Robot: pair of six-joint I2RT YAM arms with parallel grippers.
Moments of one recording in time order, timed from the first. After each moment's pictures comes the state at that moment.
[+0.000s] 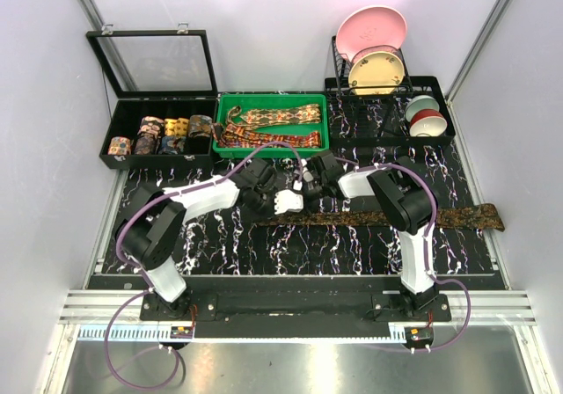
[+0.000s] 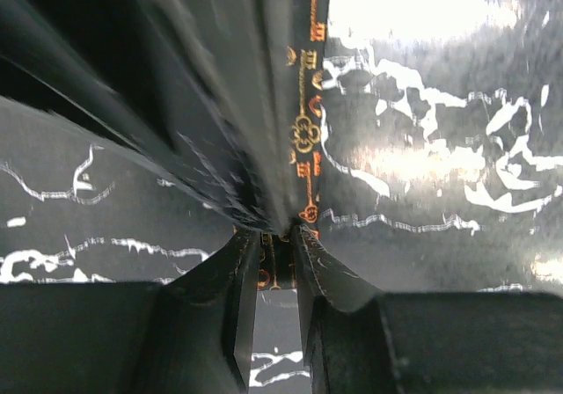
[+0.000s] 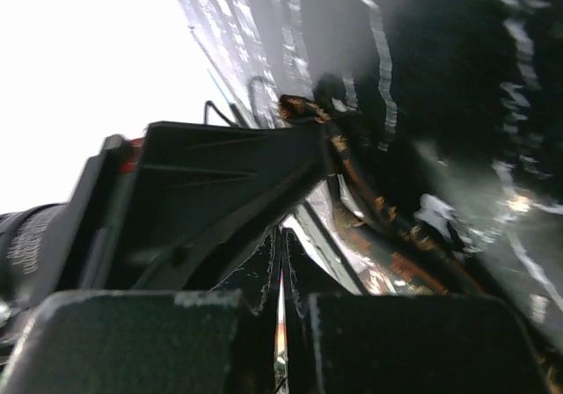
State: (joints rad) left arm -0.64 1.68 0.98 -0.48 0.37 0.83; right arm 0.55 2.07 1.07 0.16 -0.98 1.03
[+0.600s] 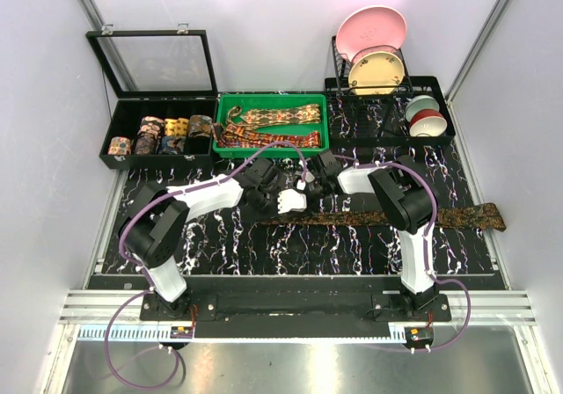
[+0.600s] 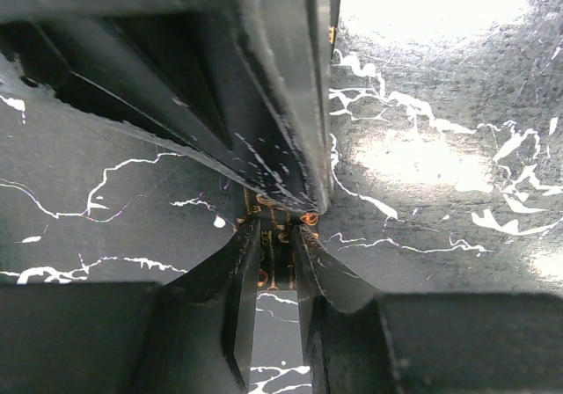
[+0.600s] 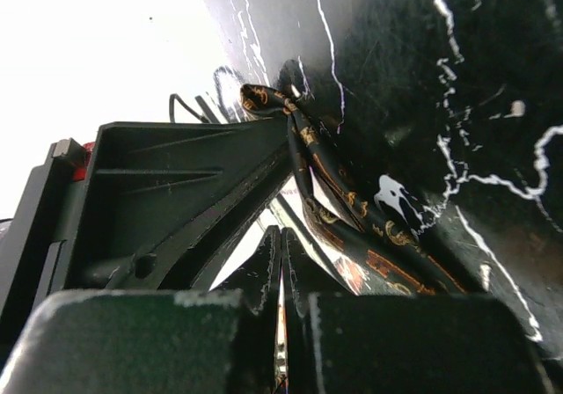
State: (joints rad) left arm -0.67 1.72 1.02 -0.49 0.34 0.80; right arm 0.54 2.08 1.13 -0.06 -0.96 0.87
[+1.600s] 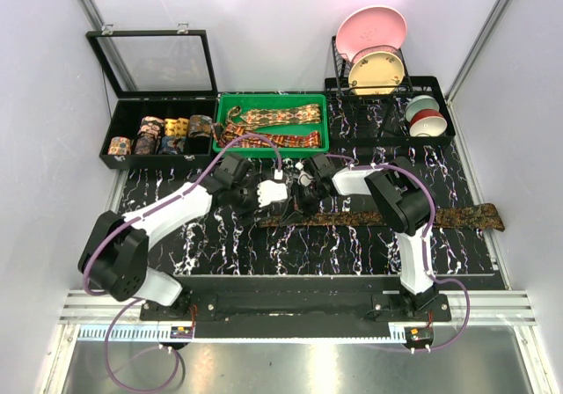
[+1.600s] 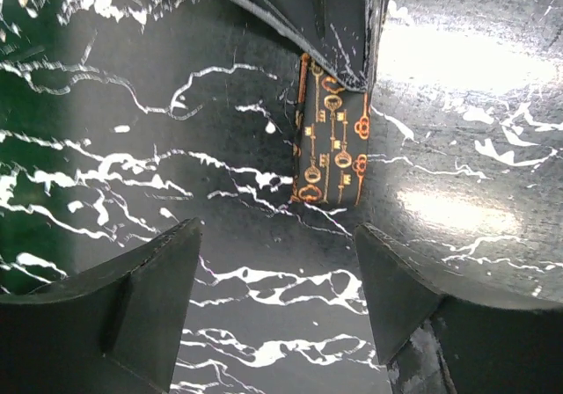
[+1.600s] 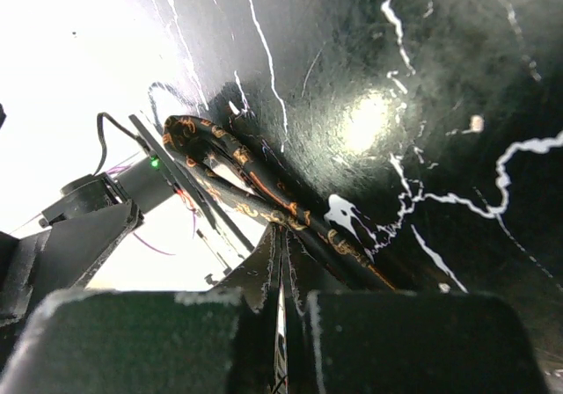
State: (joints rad) left arm -0.56 1.44 0.90 -0.49 0.36 0.80; right arm 0.59 2.08 1.15 -0.17 -0.80 0.76
